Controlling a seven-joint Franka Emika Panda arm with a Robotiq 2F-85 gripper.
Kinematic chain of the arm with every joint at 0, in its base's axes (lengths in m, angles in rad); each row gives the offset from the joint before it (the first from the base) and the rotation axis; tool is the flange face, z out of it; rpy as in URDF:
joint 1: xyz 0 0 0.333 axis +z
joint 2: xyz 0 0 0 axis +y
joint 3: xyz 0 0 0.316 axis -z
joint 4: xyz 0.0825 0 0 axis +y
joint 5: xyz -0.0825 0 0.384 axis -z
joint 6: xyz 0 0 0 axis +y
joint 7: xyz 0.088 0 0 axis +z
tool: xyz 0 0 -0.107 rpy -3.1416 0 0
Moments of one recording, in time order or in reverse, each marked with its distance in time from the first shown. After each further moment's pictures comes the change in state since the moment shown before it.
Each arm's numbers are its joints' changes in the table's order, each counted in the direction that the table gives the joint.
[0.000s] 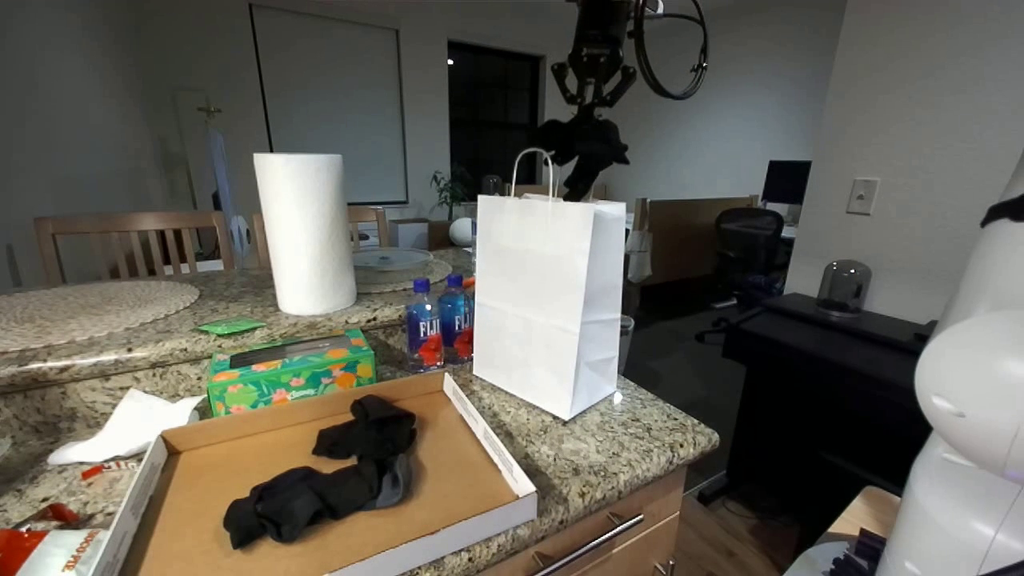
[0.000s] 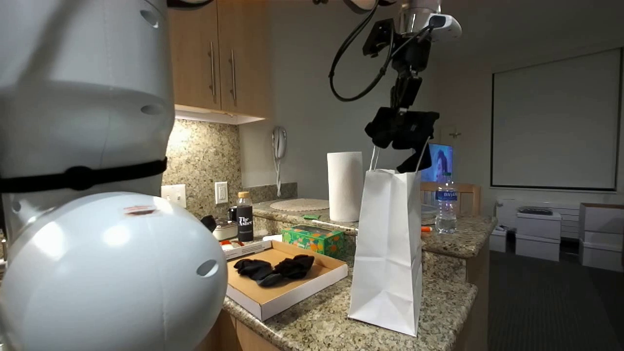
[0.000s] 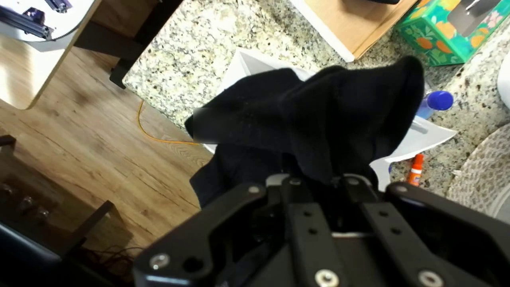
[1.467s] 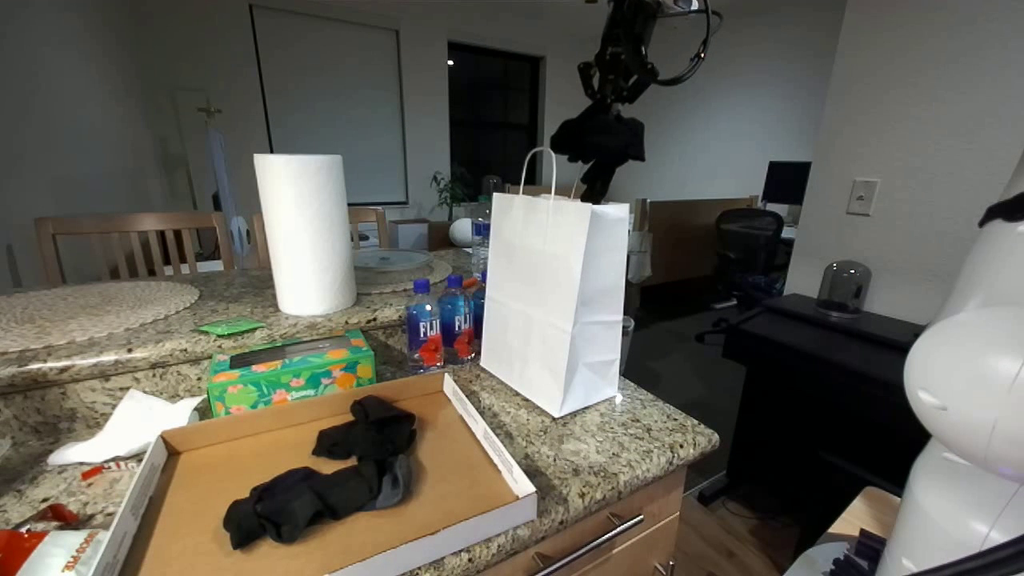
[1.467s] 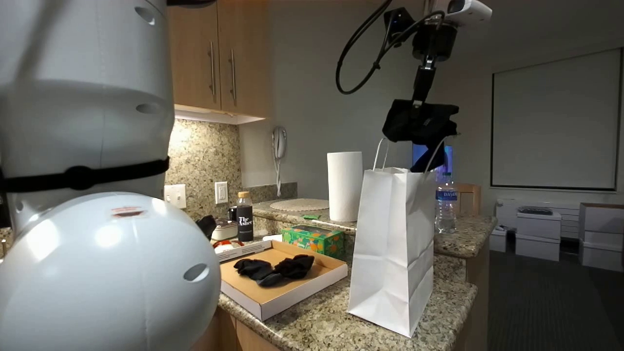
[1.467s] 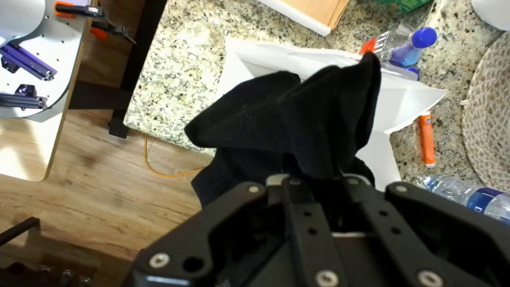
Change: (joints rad) arm -0.057 -0.003 0.058 -0.008 -0.092 -0.003 -0.214
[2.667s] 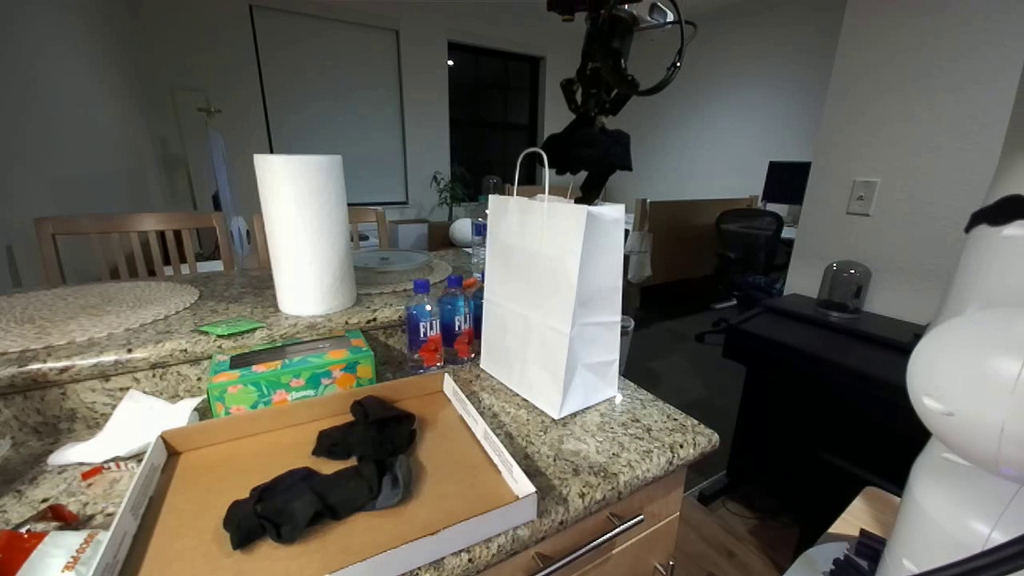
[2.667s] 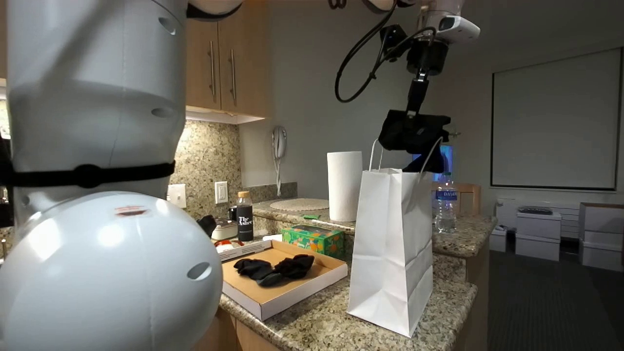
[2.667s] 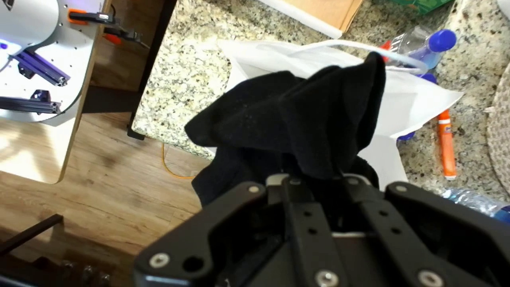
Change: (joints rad) arm 0.015 0.078 -0.033 -0.060 0.032 0.035 -0.053
